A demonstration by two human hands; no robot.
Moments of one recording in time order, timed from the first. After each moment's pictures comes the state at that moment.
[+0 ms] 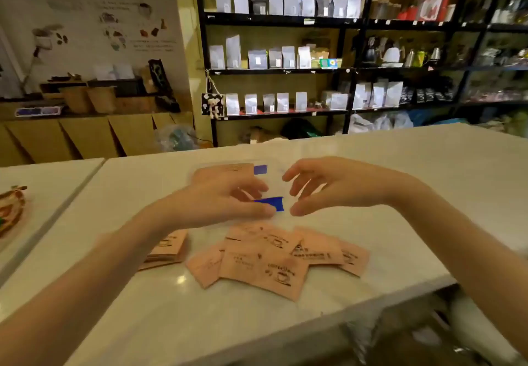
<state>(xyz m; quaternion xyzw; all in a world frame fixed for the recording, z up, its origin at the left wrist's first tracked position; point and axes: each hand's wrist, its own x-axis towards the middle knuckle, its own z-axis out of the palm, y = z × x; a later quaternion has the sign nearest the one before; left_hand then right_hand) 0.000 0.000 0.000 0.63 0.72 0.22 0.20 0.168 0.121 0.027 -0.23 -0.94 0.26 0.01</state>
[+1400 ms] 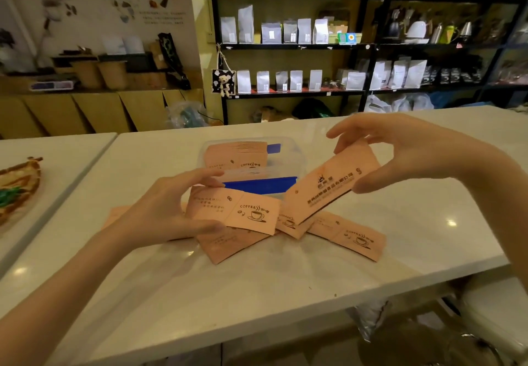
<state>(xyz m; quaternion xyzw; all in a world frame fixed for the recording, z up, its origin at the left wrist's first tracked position) -0.049 -0.053 -0.049 0.62 0.73 0.28 0.05 0.200 0.140 0.038 -0.18 -0.95 0.24 0.09</state>
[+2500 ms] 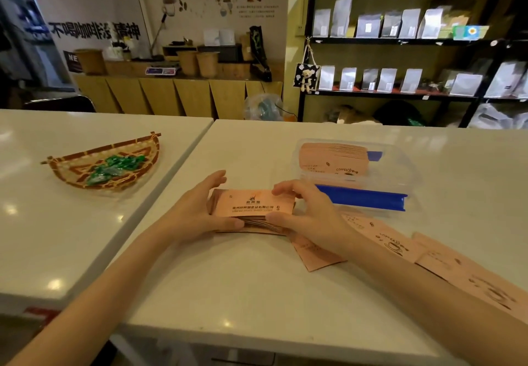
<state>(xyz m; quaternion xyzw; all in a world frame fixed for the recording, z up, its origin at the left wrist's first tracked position) -0.132 -0.123 -0.096 0.38 0.85 0.33 0.12 0.008 0.049 -0.095 -0.10 -0.89 0.41 0.16</state>
